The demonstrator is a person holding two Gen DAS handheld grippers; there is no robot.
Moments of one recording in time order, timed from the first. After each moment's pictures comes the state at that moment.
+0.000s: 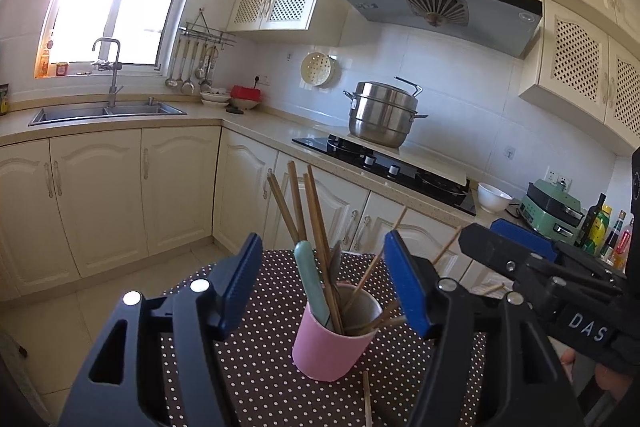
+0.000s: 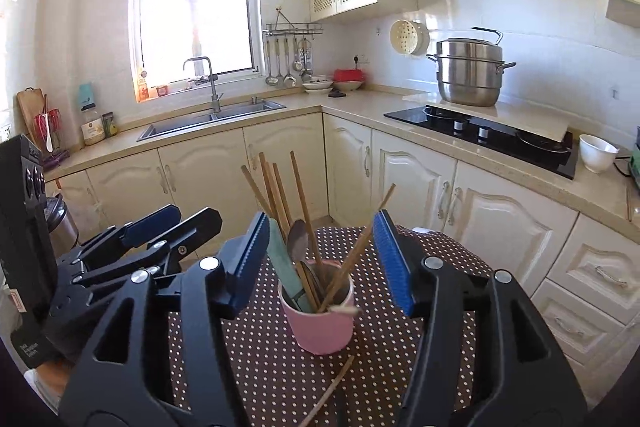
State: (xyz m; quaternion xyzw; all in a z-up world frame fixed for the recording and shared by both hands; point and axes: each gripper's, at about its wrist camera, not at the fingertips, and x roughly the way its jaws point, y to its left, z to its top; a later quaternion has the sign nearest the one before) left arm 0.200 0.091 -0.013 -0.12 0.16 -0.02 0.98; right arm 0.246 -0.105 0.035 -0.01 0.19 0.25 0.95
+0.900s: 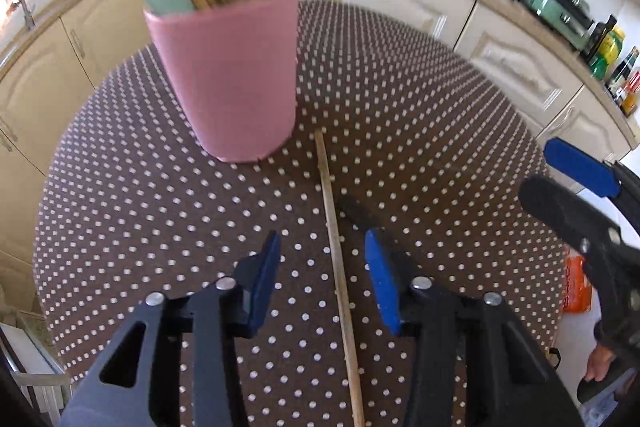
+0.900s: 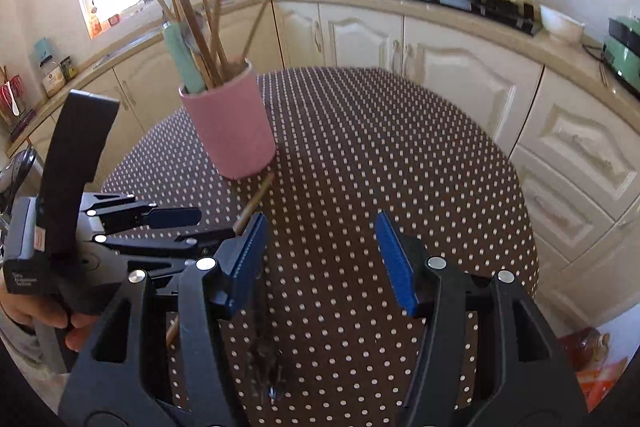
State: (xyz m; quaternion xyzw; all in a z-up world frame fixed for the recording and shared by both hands) left arm 0.256 -0.007 -0.177 0.00 0.51 -0.09 0.85; right arm 0.223 -0.180 -0.102 -0.01 0.38 0.19 0.91
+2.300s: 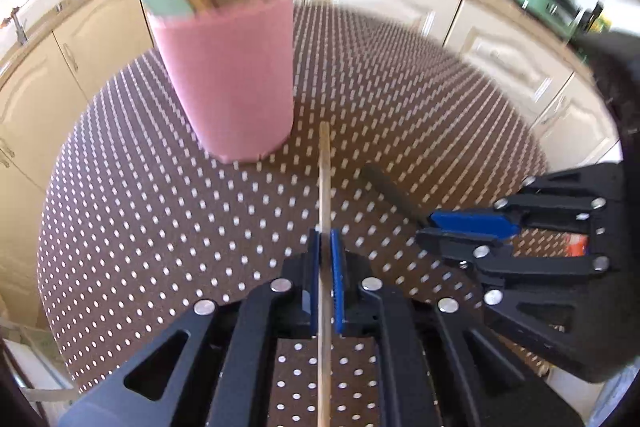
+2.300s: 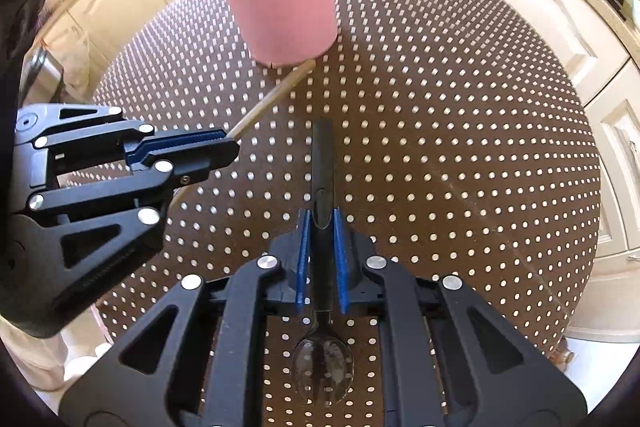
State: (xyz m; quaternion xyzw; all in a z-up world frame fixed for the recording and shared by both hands) left arm 0.245 -0.010 -0.169 0.00 0.48 -0.12 0.87; right arm 0.256 -0.139 -0.140 -0.12 0.53 0.25 0.80
